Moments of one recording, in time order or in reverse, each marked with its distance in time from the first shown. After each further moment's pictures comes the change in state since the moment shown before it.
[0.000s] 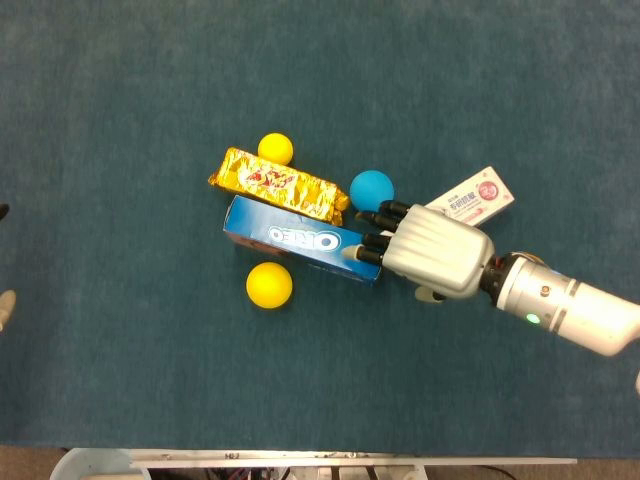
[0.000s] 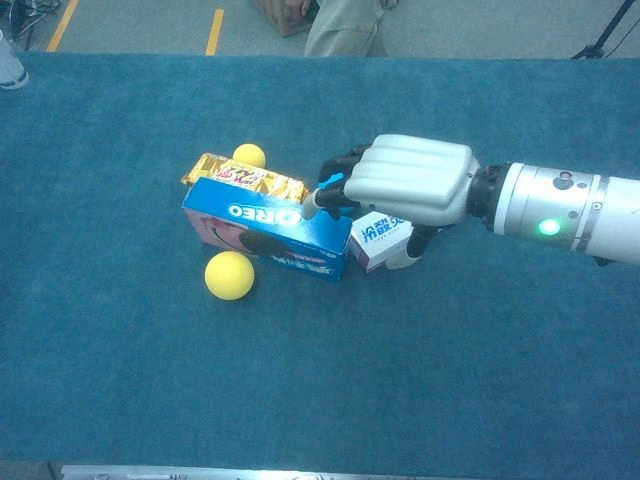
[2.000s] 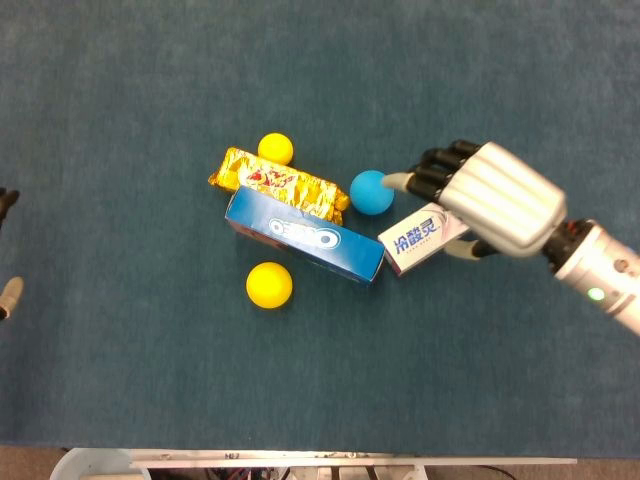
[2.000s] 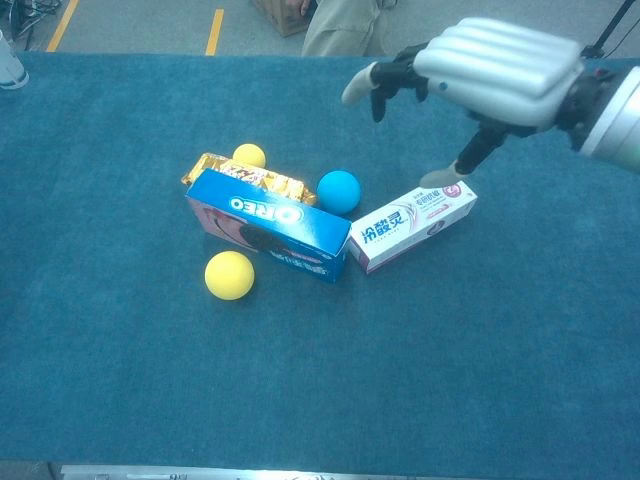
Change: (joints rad) left arm -0.031 0.011 -0.027 -0.022 0.007 -0.024 0.027; right arm -0.101 0.182 0.077 -0.121 0.056 0.150 0.082
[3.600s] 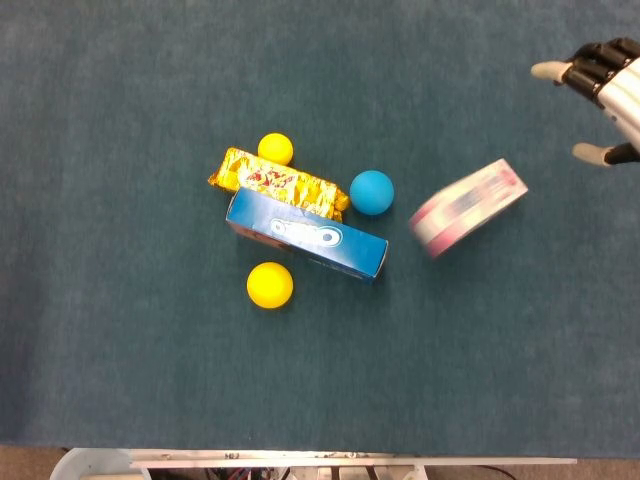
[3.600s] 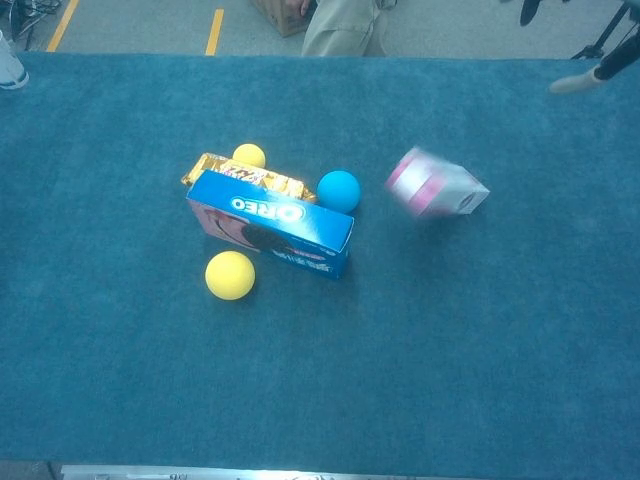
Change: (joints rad) left arm 0.050 -0.026 -0.026 -0.016 -0.099 0.055 0.022; right arm -0.073 0.048 -0.054 0.505 -0.116 0.250 0.443
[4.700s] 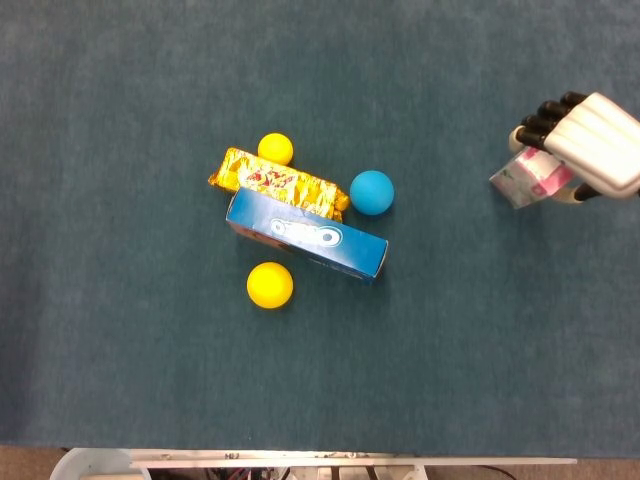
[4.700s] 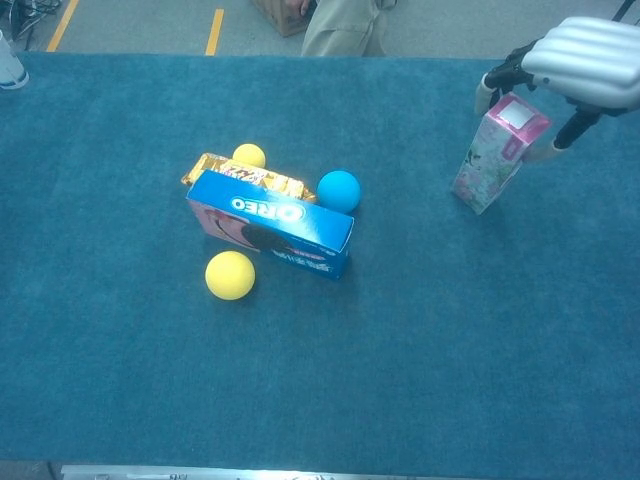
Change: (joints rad) left arm 0.005 -0.008 -0.004 0.014 -0.014 -0.003 -0.004; right arm 0.073 -0.077 -0.101 0.061 -0.077 -0.138 -0.072
